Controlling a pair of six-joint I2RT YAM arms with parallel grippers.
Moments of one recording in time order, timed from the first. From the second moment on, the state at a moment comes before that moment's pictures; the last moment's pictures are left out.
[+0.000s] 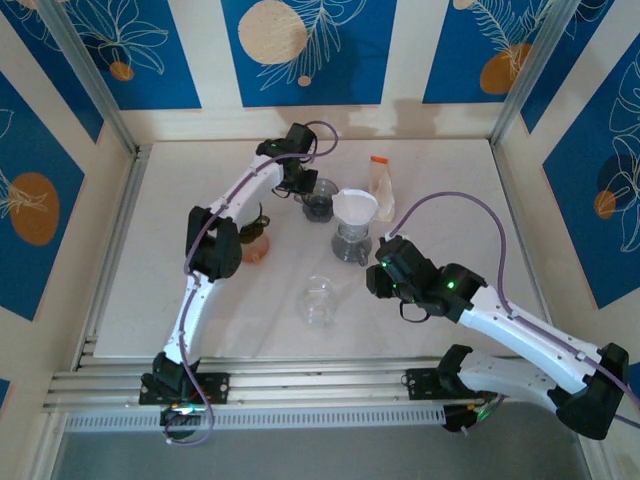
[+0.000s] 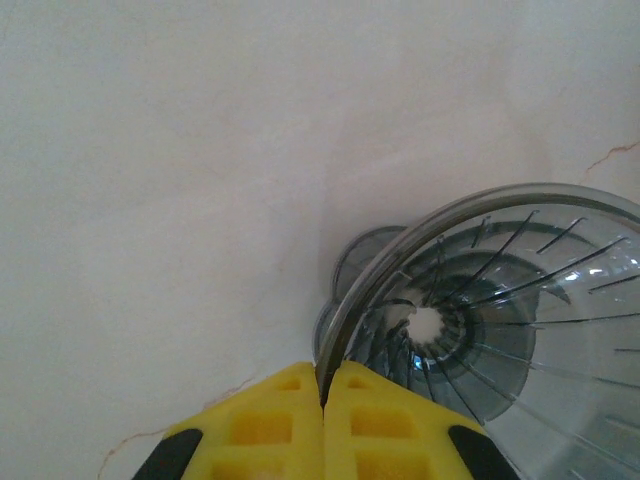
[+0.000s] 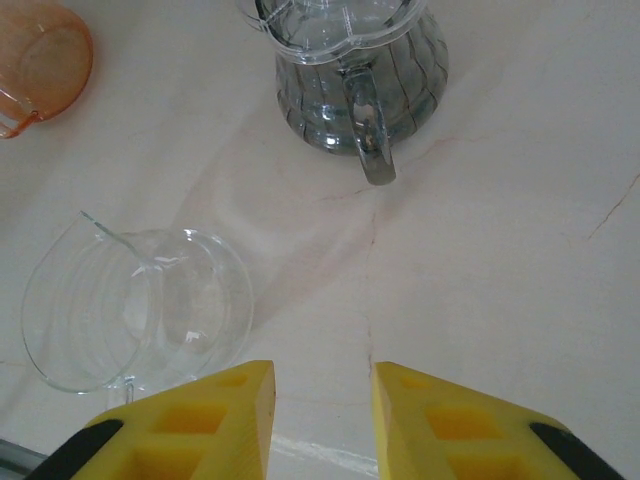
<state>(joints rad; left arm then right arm) -0.50 2.44 2.37 -1.04 -0.02 -0.21 0.84 0.94 0.85 -0.83 0.23 0.68</state>
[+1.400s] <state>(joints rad) -0.42 1.53 1.76 -0.88 0.25 -0.34 0.83 0.88 0.84 -0.86 0.25 0.68</state>
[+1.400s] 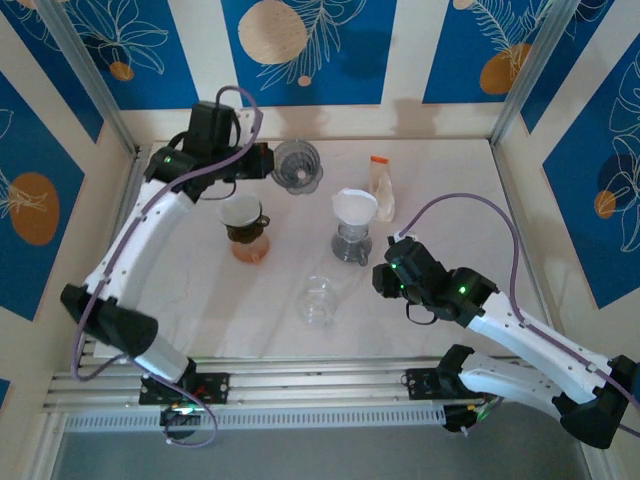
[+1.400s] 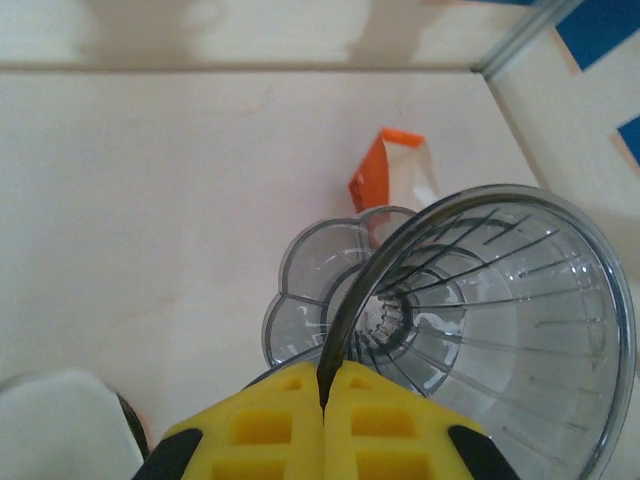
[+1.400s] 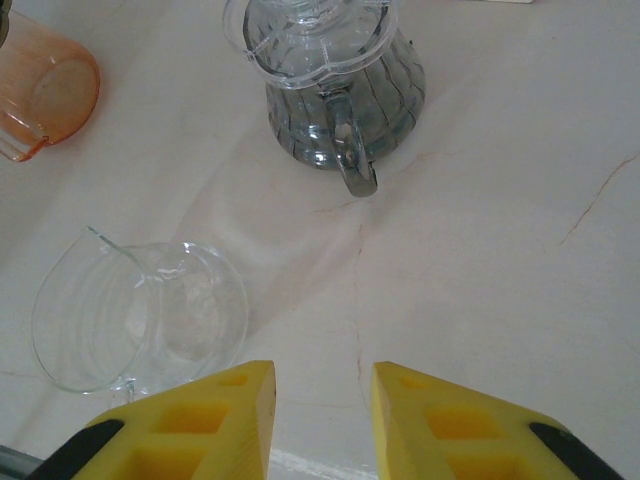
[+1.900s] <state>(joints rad) -0.65 1.22 1.26 -0.88 0.29 -0.42 0.82 0.88 0.84 -0.86 0.25 0.68</state>
